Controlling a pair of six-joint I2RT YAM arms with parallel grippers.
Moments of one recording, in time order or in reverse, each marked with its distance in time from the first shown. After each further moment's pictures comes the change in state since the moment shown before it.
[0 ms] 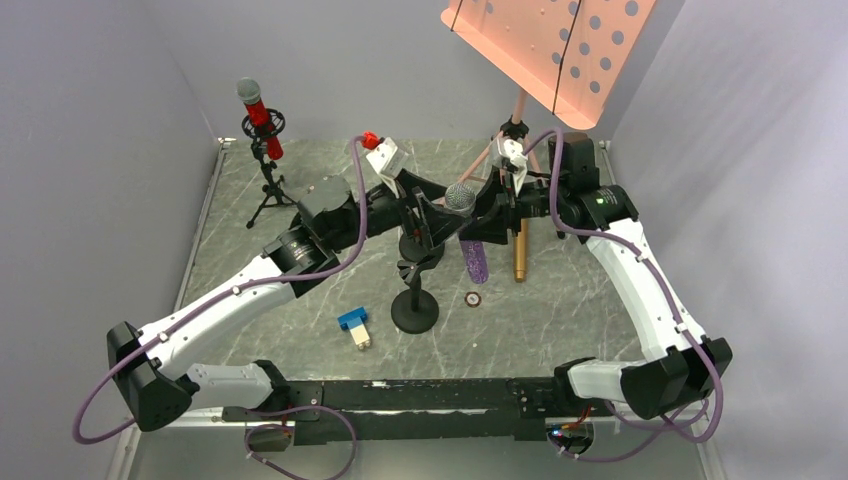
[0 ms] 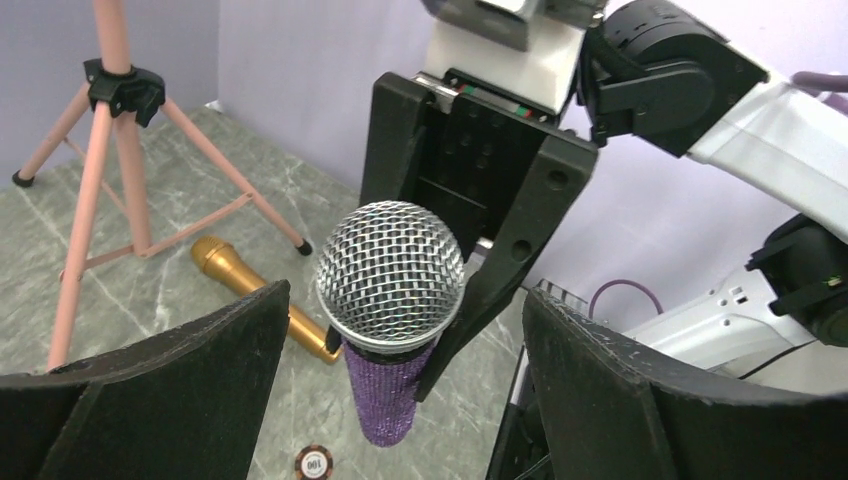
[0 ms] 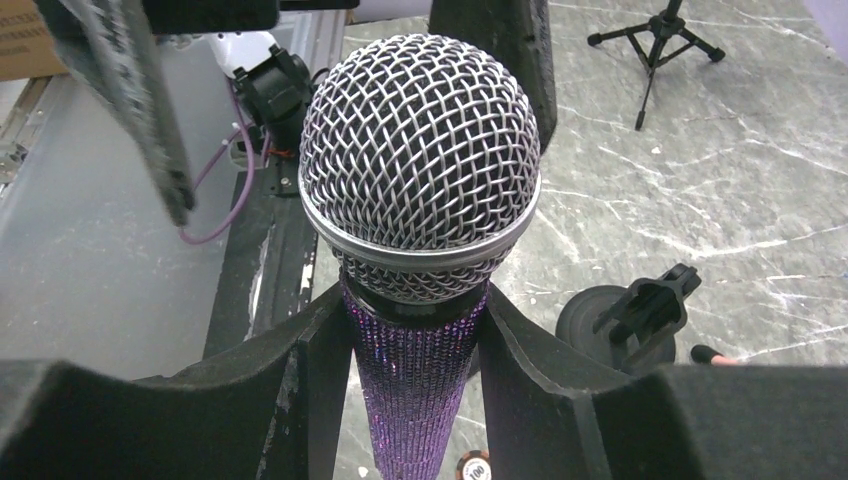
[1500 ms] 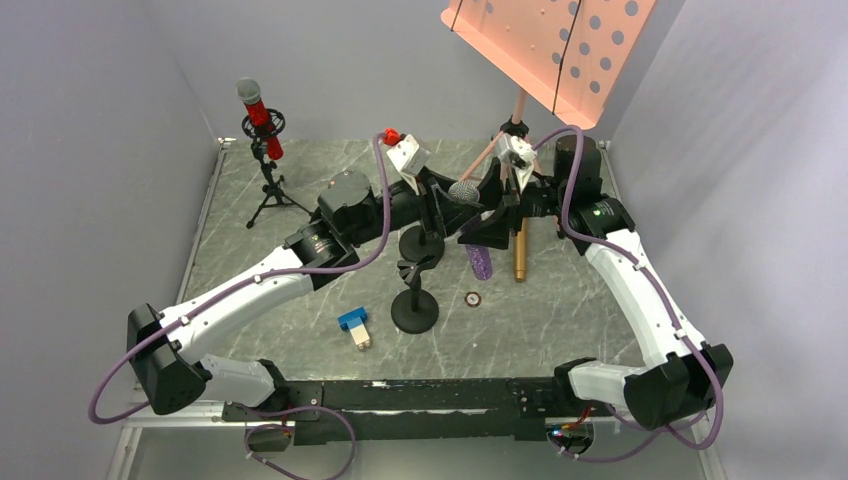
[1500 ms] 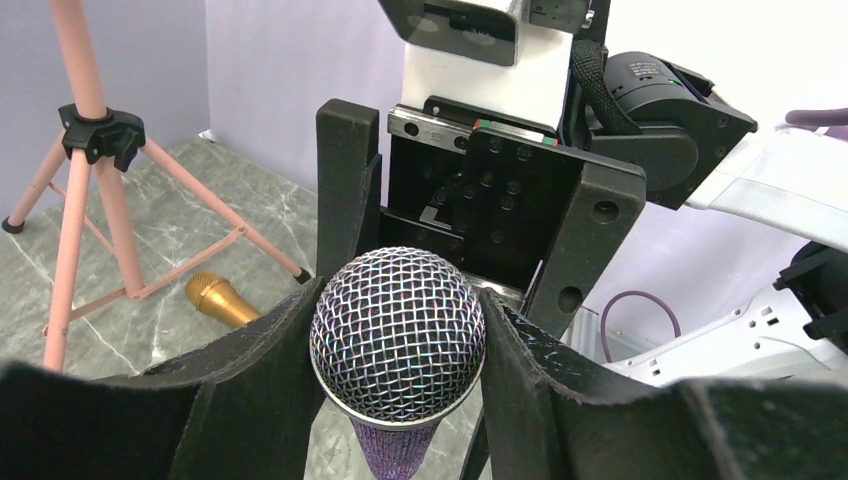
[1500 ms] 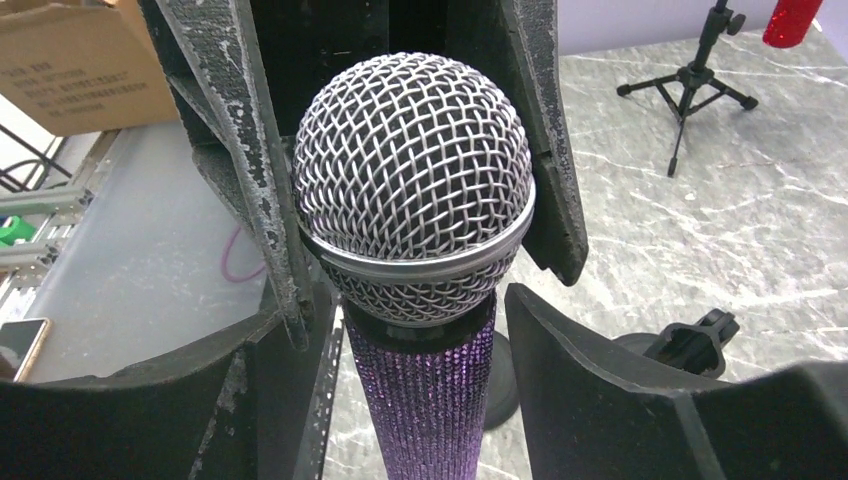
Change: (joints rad) left arm -0.043 0.100 0.061 0.058 -0.024 0.048; right arm -0.007 -0.051 -0.125 0.316 -0.096 0.274
